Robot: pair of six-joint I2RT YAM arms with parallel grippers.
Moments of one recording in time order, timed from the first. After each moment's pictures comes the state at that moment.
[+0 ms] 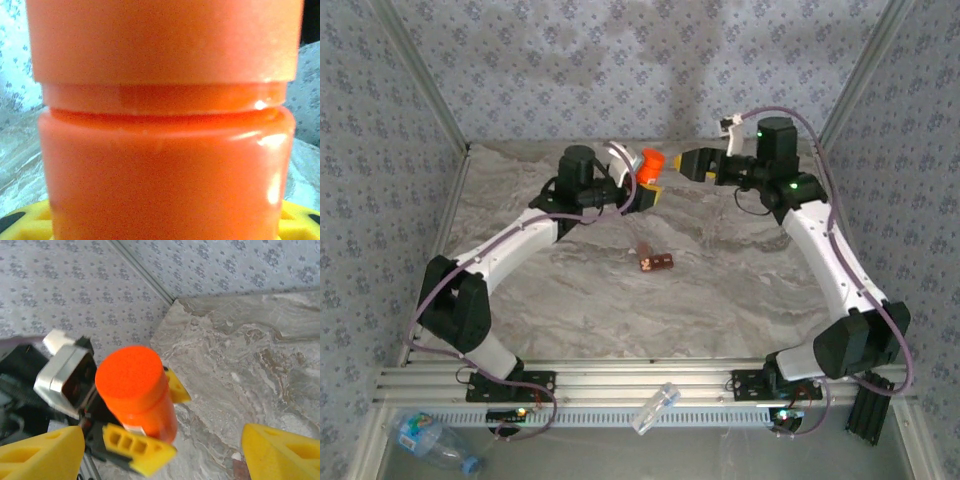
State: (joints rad) left arm -0.55 1.60 1.28 0.04 0.63 -0.01; right arm 0.25 1.40 1.45 -0.44 -0.74 0.40
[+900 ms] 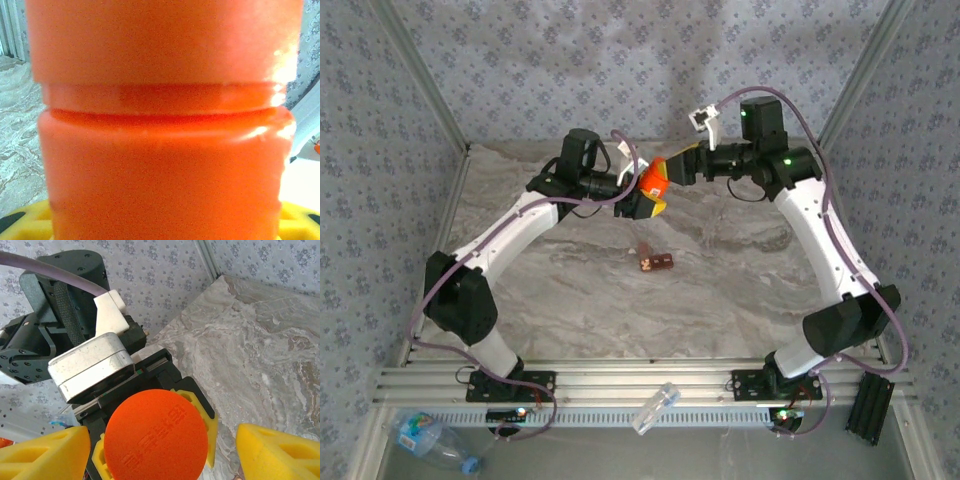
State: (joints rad) left arm -0.54 1.66 1.48 -0.30 1.03 0.12; right arm 0.32 1.54 1.75 -0.75 -0.85 0.10
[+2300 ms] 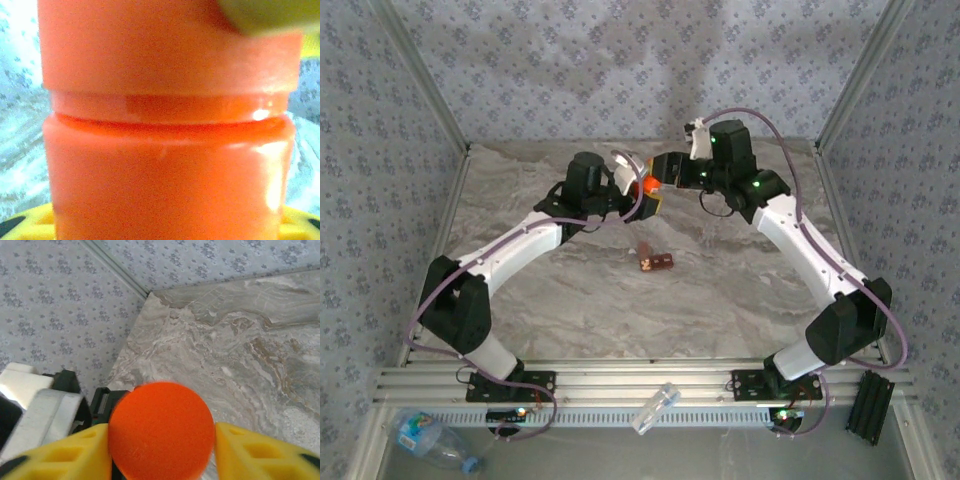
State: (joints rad) left arm -0.60 1.60 1.25 -0.01 0.48 0.02; right arm 0.46 1.51 1.50 -0.44 -0.41 0.53
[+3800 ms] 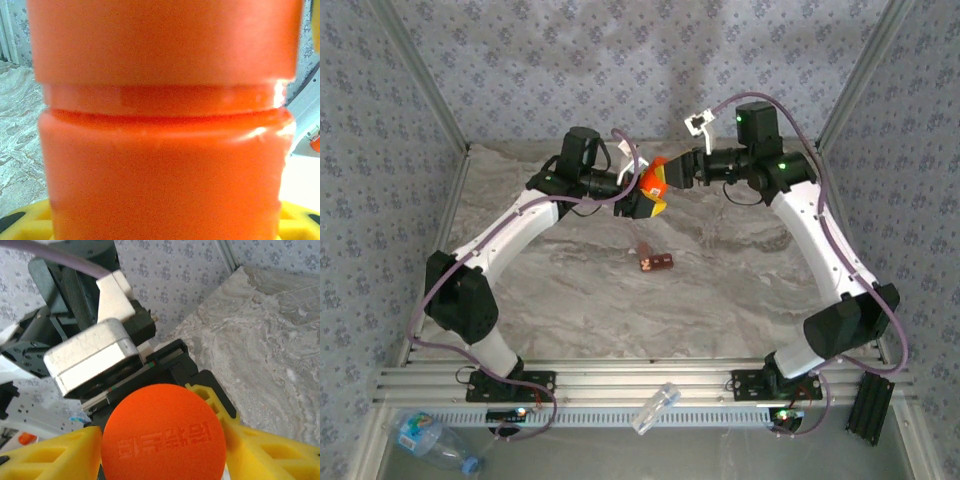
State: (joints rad) left arm -0.54 1.66 1.50 -0.32 1.05 0.14; right arm 0.34 1.53 1.69 -0.69 -0.91 0.15
